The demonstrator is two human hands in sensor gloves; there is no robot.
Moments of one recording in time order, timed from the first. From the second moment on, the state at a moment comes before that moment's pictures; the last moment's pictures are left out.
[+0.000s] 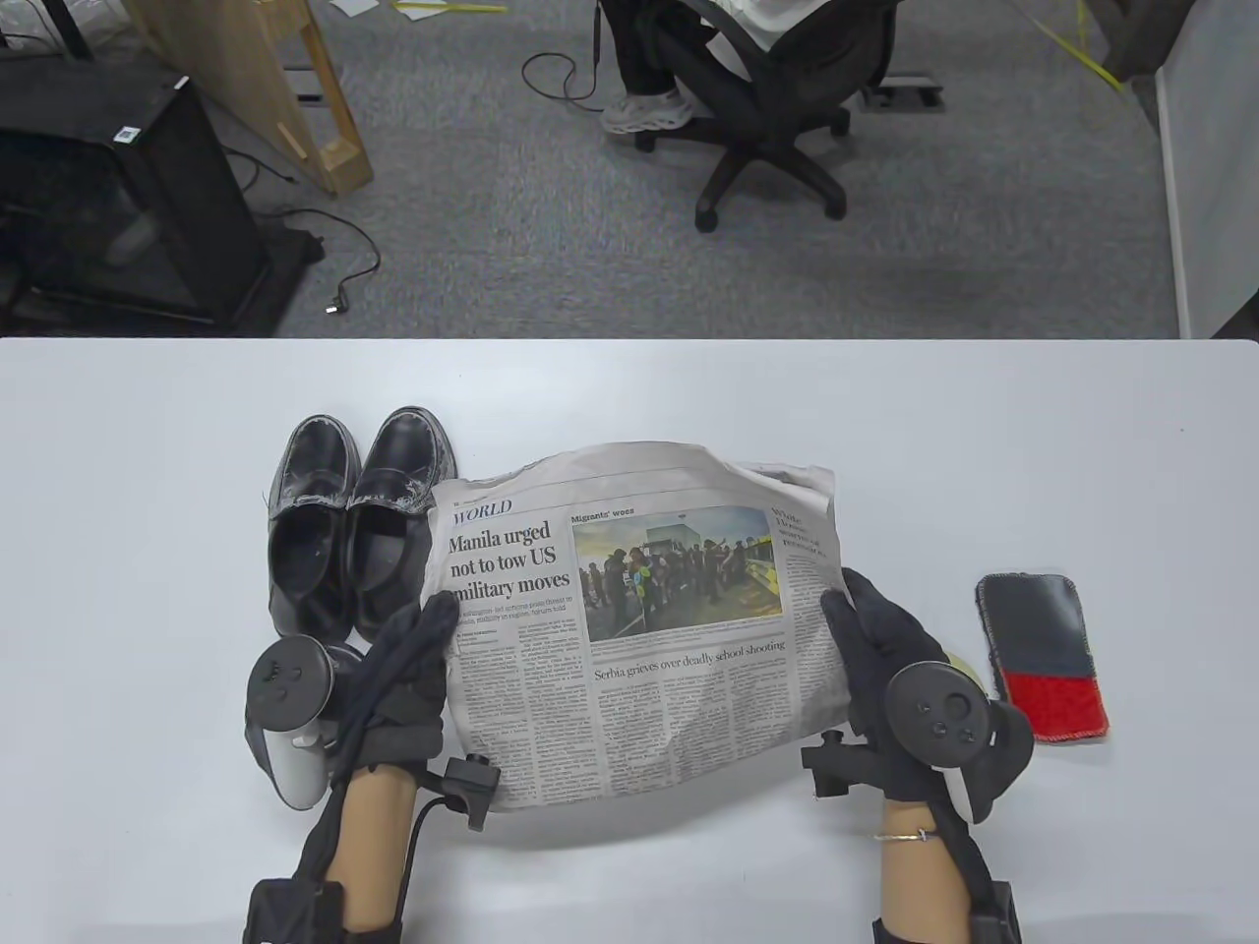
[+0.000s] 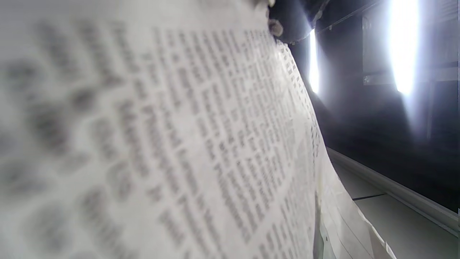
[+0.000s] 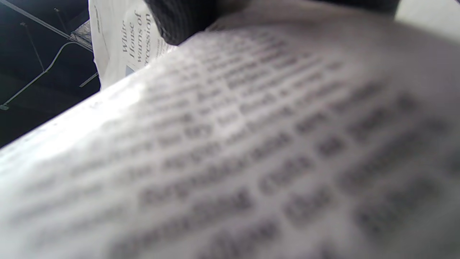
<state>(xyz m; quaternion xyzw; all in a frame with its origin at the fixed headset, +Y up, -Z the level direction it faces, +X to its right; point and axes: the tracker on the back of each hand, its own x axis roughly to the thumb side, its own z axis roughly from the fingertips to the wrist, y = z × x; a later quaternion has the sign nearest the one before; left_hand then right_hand) -0.237 -0.719 -0.237 -0.02 0.05 0.66 0.75 0.202 -0.670 -0.225 -0.04 -0.23 0.92 0.32</state>
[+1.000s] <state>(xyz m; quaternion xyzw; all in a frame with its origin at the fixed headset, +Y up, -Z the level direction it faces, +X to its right) -0.246 -0.730 -0.278 -0.08 0.02 0.67 0.74 0.250 -0.683 -0.238 0.04 -0.15 0.89 0.43</state>
